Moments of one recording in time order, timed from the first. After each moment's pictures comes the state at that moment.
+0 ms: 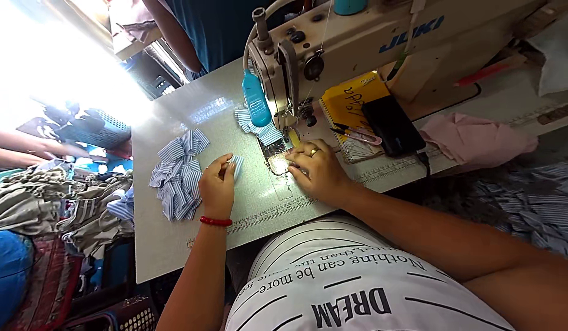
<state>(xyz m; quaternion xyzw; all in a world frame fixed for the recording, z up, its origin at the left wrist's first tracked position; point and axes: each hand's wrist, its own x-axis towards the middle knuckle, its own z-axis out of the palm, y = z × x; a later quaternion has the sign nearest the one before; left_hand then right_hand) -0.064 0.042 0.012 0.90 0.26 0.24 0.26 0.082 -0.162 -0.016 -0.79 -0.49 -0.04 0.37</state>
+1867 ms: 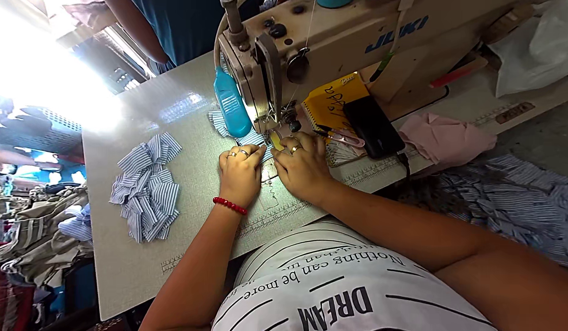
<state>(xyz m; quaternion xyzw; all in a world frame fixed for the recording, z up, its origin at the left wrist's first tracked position) 0.010 0.018 -0.023 0.98 0.04 0.15 0.12 0.089 -0.147 -0.017 -0.89 -0.42 -0.04 0.19</state>
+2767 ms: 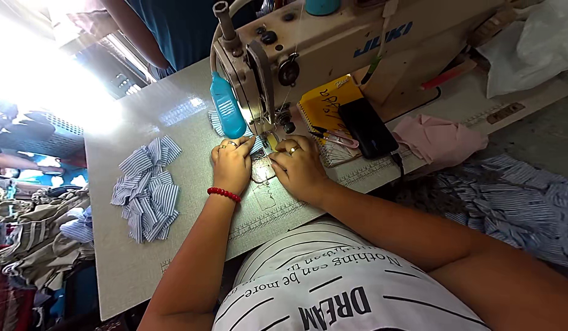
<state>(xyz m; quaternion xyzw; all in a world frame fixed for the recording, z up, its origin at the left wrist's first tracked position) 0.028 0.037 -0.021 0.98 0.11 0.12 0.14 0.092 -0.151 -0.020 -0.86 -0.44 -0.04 0.27</state>
